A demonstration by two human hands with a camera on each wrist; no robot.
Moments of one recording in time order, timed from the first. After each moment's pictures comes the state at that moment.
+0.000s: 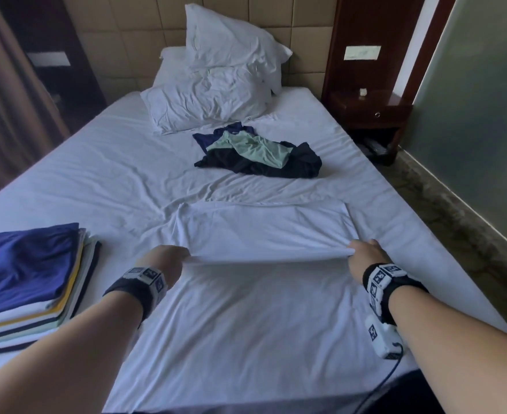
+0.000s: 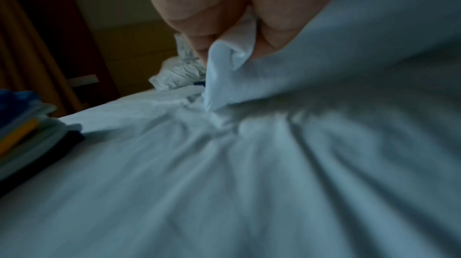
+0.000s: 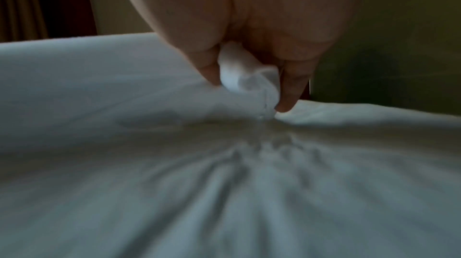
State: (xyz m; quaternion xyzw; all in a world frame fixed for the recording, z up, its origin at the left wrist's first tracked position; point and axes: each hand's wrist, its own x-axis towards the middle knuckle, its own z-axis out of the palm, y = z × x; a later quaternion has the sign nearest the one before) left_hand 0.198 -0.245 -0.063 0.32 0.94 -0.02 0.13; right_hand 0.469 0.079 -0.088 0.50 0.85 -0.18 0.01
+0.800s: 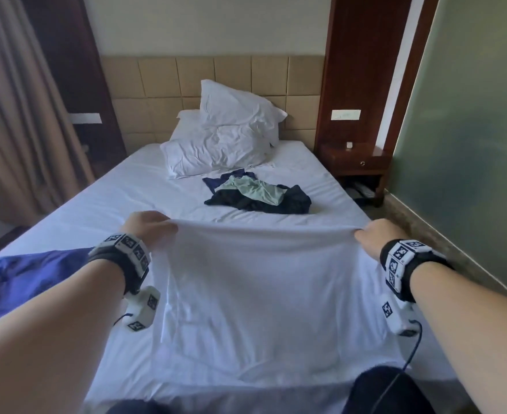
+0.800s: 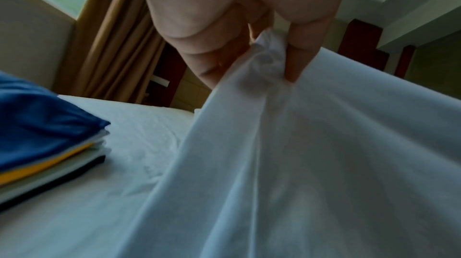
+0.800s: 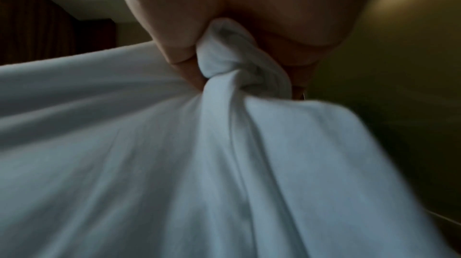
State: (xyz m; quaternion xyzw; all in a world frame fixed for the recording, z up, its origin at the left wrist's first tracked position) left_hand 0.230 -0.307 0.080 0.18 0.87 0.45 0.04; right_hand 0.532 0.051 0.070 0.46 0.87 -0.15 -0.08
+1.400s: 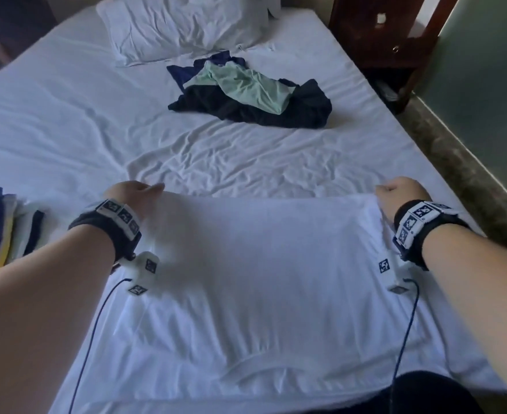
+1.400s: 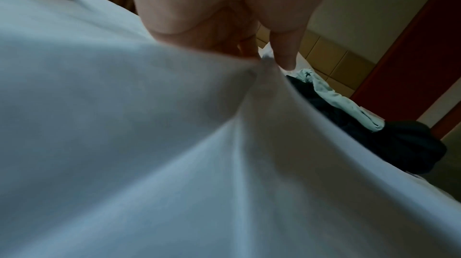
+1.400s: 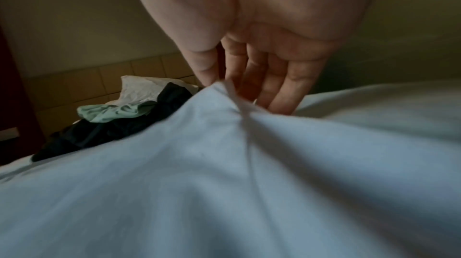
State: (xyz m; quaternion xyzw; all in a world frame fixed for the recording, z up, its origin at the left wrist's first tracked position) left_hand 0.097 -0.187 -0.111 0.08 0.91 0.38 0.16; right_hand 0.430 0.177 -0.097 0.57 0.78 -0.24 -0.09
